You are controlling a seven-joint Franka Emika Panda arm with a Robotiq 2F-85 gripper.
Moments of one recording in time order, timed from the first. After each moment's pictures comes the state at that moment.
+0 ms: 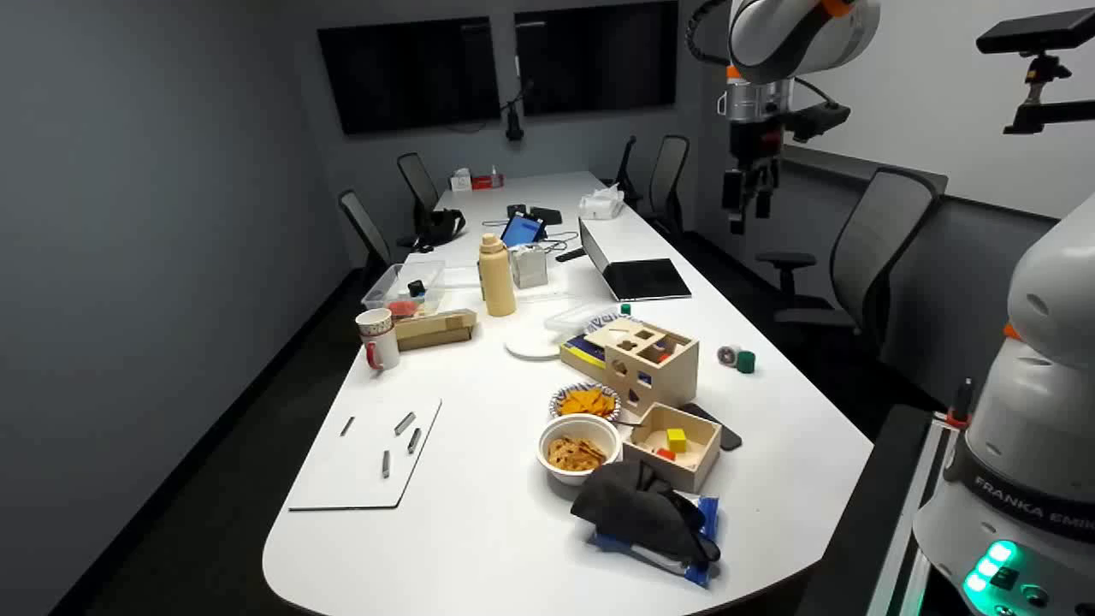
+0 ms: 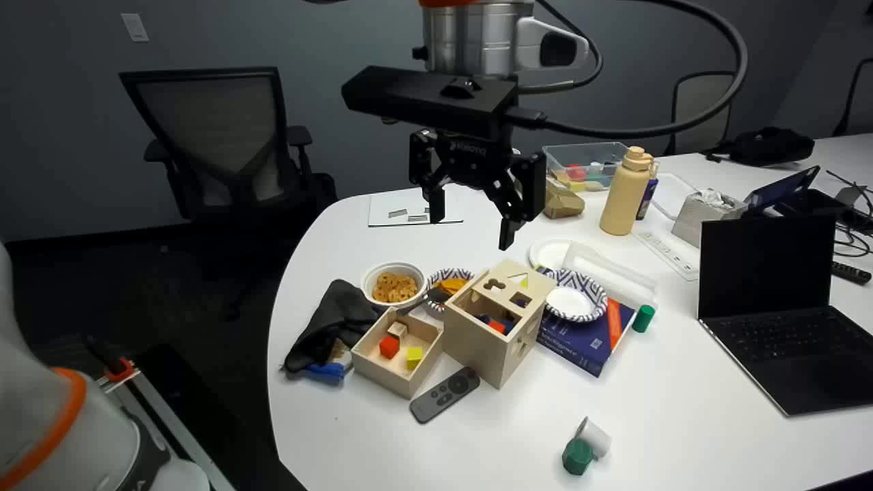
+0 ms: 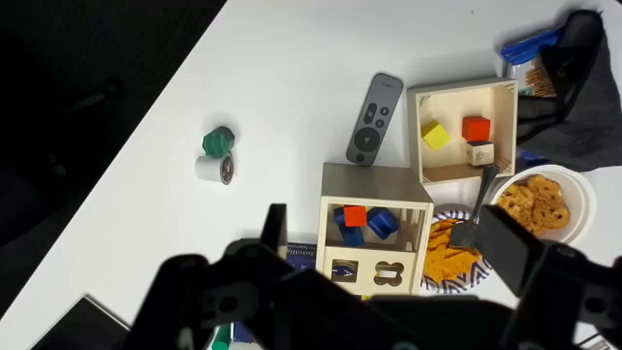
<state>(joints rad) -0.16 -0.45 -0.24 -2.50 -0.19 2.07 -0.30</state>
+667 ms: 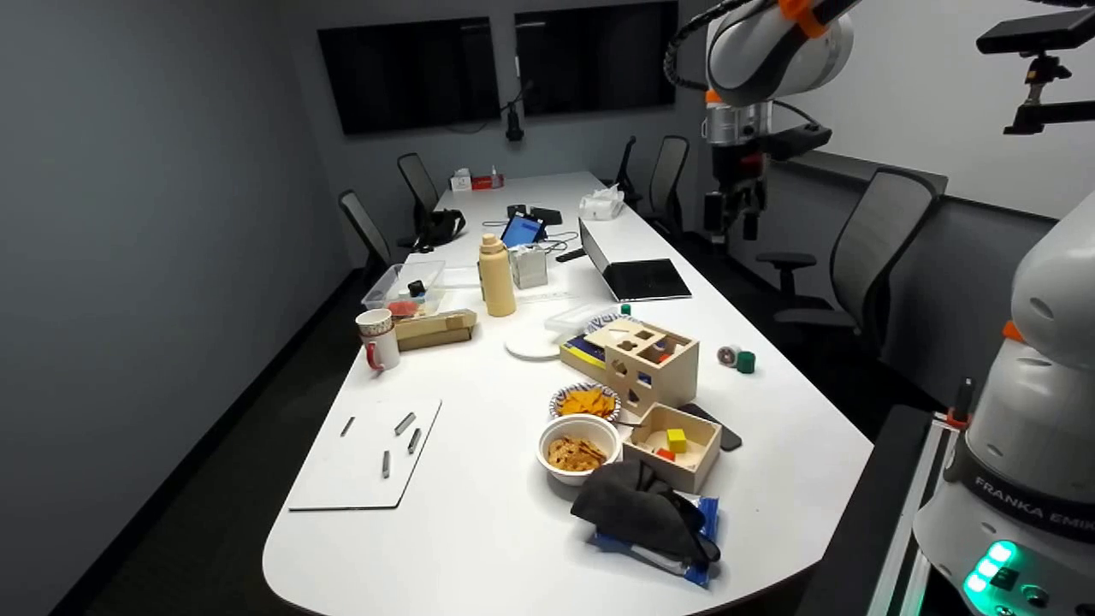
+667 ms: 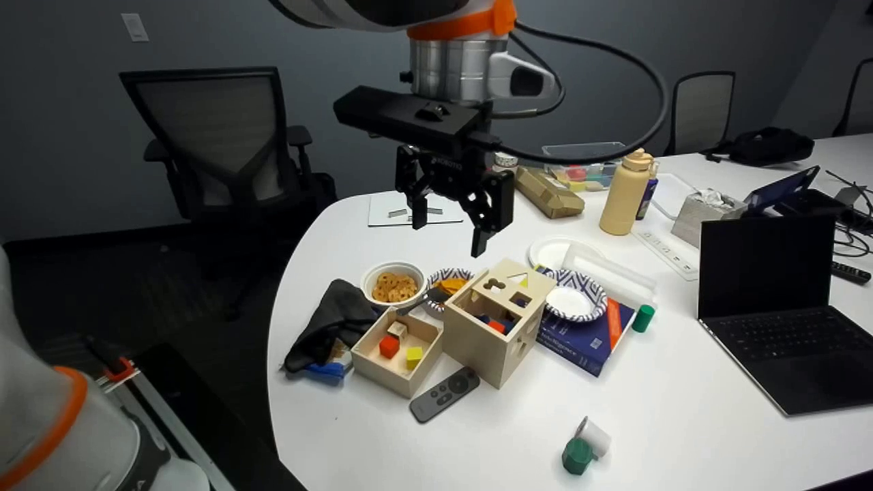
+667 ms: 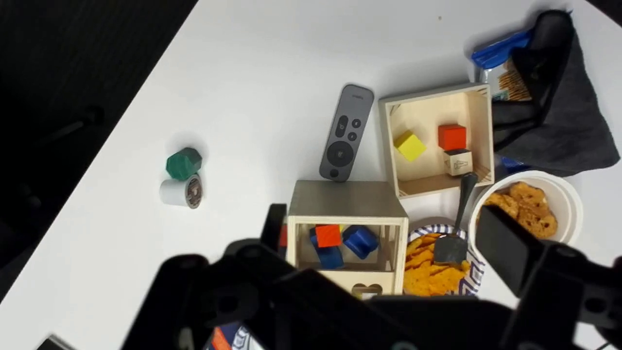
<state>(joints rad) -0.14 -0.39 -0.19 -2.52 -0.15 2.09 -0.20</state>
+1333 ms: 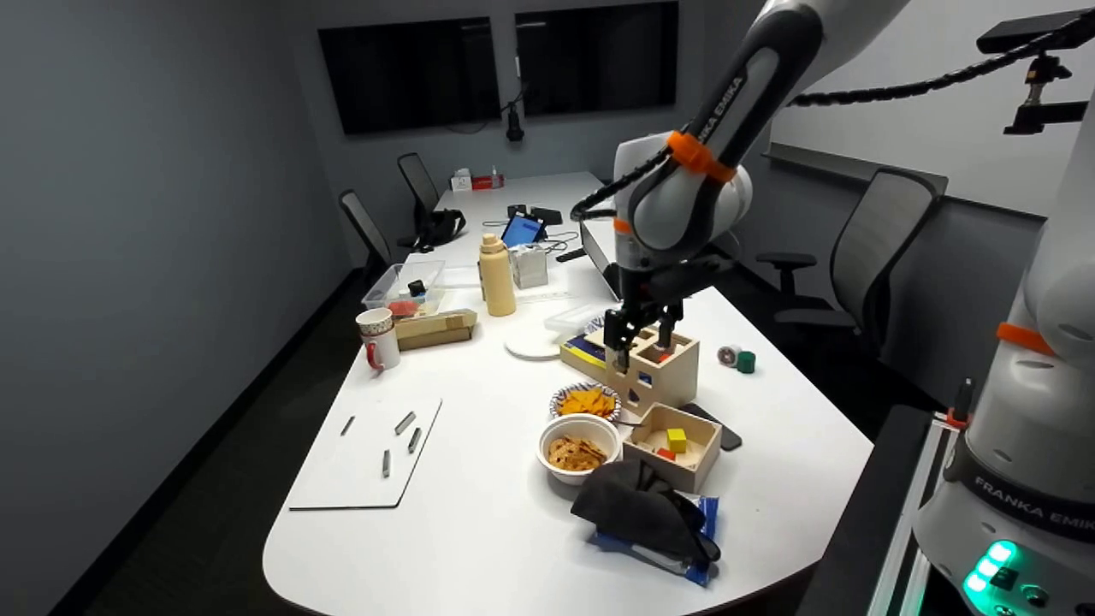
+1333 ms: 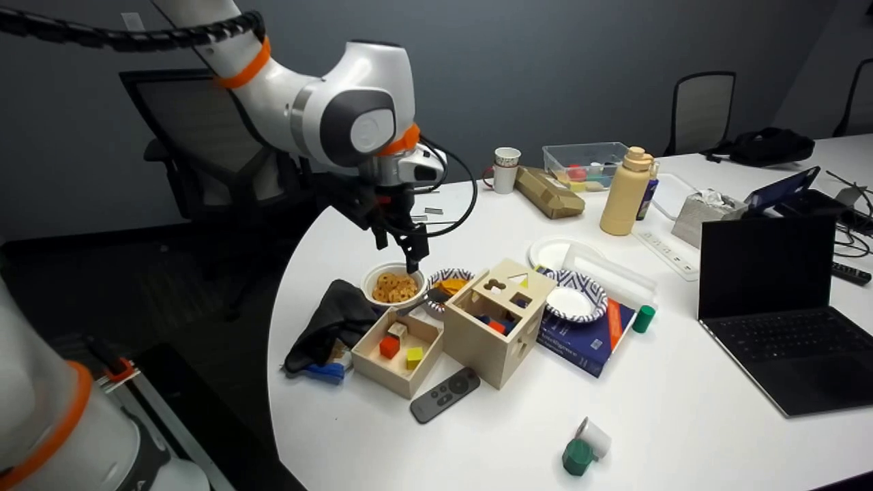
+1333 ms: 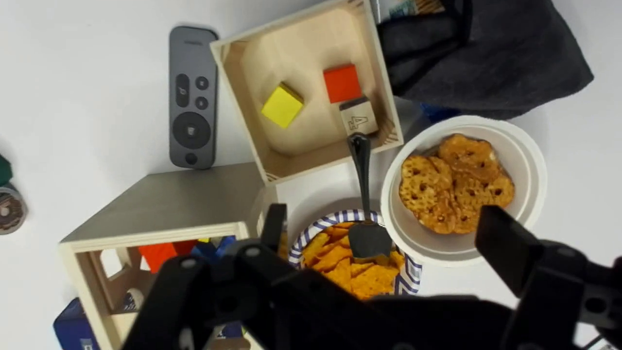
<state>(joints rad) -0.01 0.00 0.04 -2.59 -0.06 2.62 0.26</state>
